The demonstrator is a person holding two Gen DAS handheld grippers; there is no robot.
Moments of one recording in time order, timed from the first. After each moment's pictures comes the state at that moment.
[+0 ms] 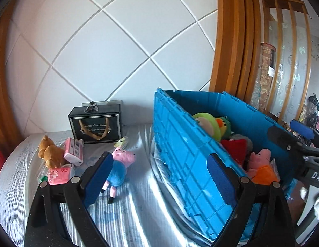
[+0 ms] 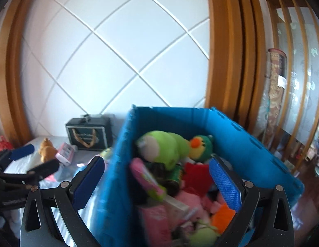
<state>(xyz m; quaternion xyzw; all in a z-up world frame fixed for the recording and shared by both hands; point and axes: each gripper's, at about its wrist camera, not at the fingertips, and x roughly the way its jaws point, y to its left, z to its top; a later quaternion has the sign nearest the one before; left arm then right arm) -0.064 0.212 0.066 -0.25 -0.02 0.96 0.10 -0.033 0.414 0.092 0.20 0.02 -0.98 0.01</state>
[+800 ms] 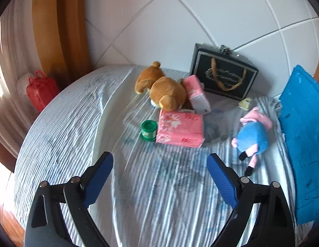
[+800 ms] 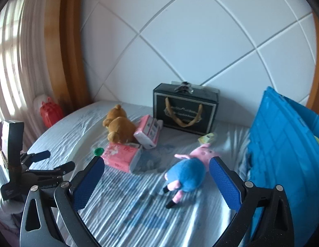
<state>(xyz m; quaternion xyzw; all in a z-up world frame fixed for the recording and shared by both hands) -0.121 -0.097 -0.109 -0.40 -0.10 0.90 -0.14 -0.140 0.117 -0.009 0.29 0.09 -0.92 0.24</state>
